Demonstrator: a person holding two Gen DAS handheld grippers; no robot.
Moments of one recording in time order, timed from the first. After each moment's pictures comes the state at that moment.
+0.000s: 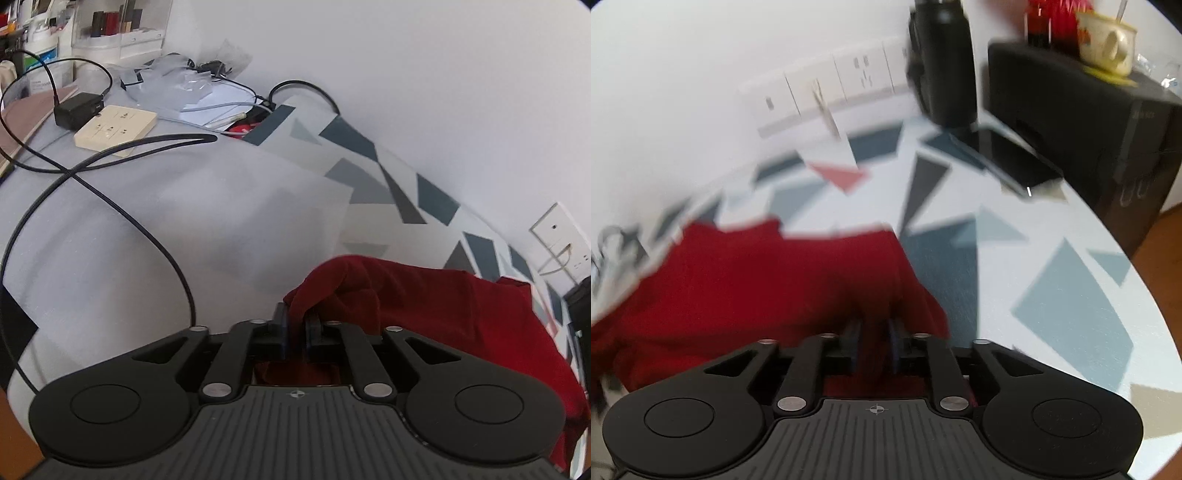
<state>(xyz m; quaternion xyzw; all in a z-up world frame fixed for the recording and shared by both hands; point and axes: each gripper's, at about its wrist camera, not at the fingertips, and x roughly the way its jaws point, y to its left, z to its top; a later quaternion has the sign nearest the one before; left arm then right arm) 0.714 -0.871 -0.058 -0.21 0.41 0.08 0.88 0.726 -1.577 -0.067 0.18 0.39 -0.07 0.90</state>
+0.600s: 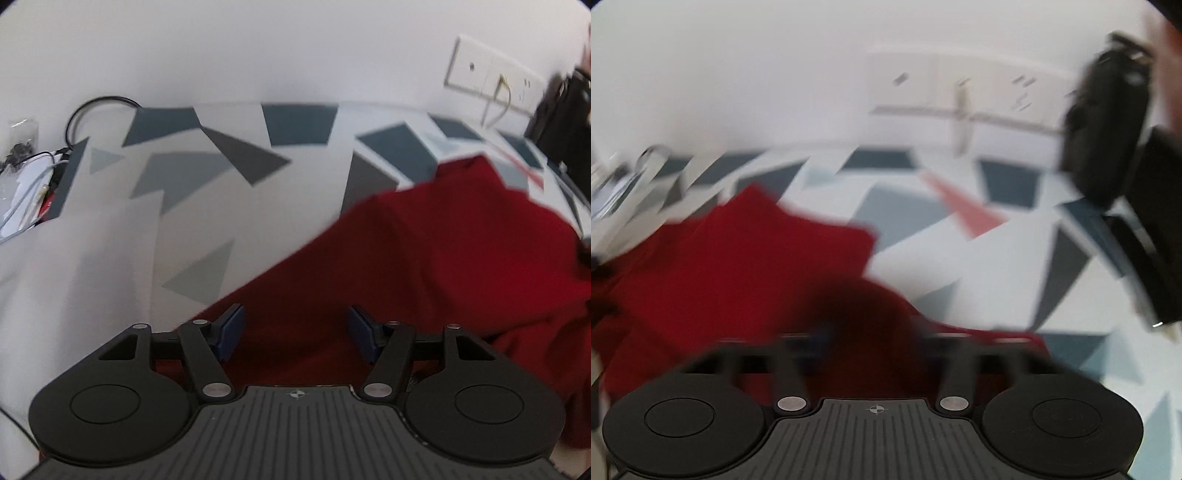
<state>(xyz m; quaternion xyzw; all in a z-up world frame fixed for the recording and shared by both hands) 0.824 -0.991 -0.095 0.03 0.46 -0.11 0.88 0.828 -1.503 -0.100 0.02 0.43 0.08 0.90</state>
